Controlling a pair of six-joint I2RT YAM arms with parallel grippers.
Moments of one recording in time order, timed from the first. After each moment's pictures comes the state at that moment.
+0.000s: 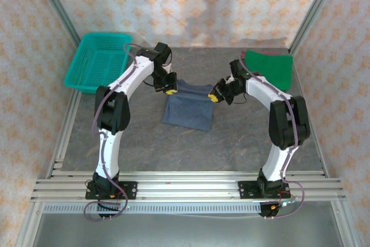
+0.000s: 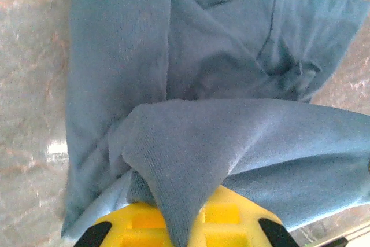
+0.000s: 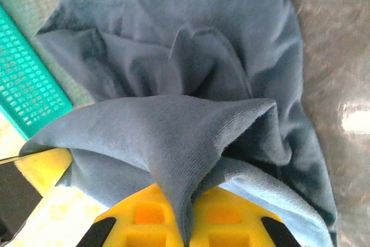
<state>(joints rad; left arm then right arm) -0.31 2.22 2.06 -1.21 0.37 -0.52 0.23 1.86 1.34 -0.63 -0.66 0.97</state>
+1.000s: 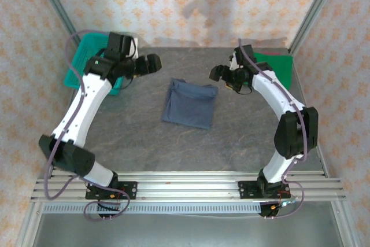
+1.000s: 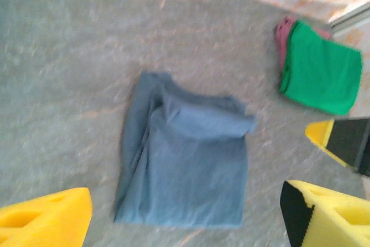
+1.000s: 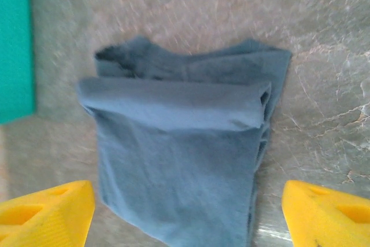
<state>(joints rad) -0.23 1.47 1.59 -0.90 0.21 -0.49 0.27 1.72 1.47 -0.73 -0.33 0.52</state>
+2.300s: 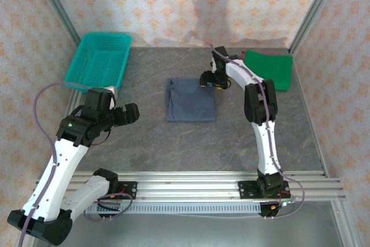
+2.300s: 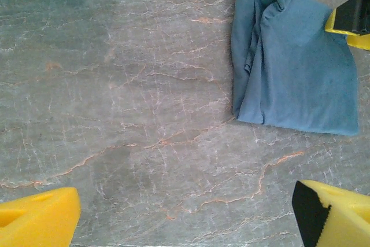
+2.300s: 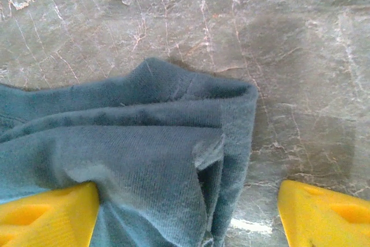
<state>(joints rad) -0.24 0.87 1.08 -1.08 -0.03 -0.49 0.30 2.36 2.00 -0.89 -0.22 0.33</state>
